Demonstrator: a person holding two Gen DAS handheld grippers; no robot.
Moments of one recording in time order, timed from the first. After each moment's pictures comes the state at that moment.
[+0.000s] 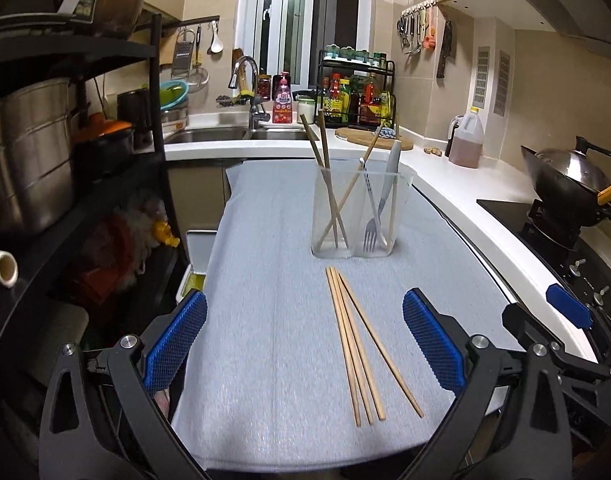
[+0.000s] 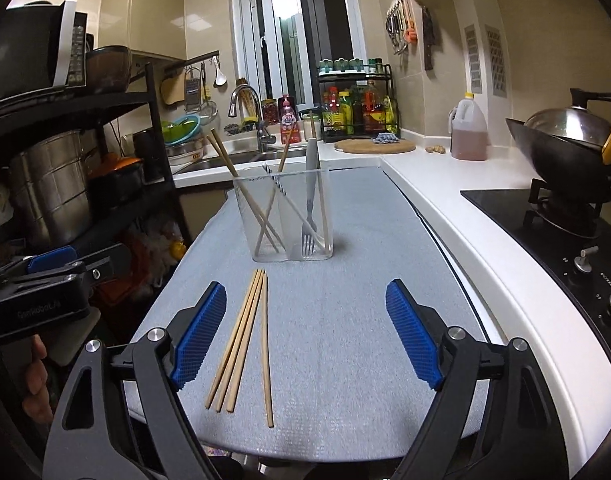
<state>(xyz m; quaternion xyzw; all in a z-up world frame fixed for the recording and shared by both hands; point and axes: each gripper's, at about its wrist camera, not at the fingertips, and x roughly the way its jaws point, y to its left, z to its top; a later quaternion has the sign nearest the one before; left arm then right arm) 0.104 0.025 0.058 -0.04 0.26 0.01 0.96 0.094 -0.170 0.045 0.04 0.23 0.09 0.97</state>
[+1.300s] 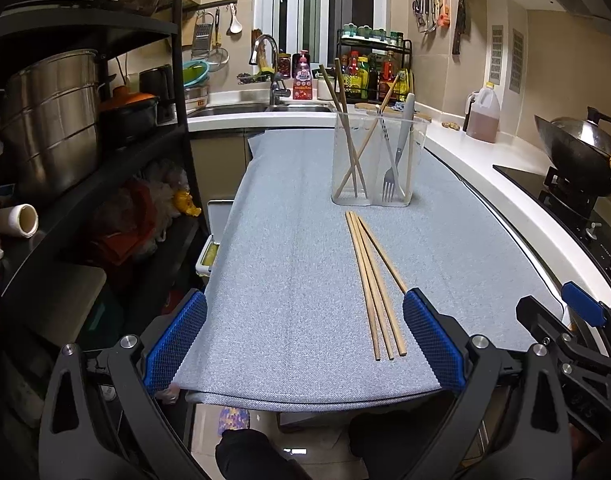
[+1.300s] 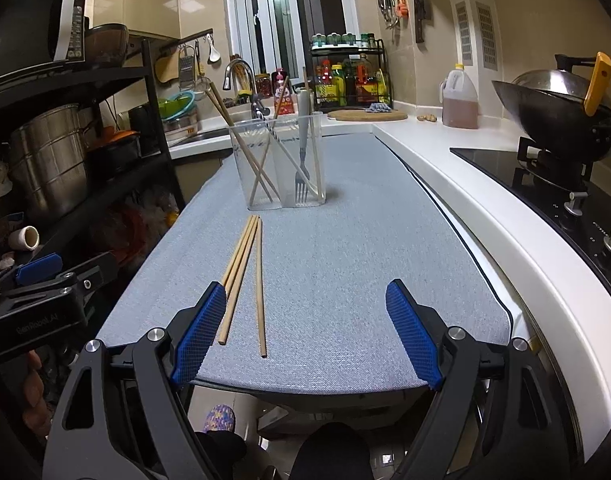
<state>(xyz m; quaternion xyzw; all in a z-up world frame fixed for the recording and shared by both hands) 0.068 0.016 0.010 -0.03 0.29 0.05 0.95 0.063 -0.173 -0.001 0.04 0.27 0.08 0.96</state>
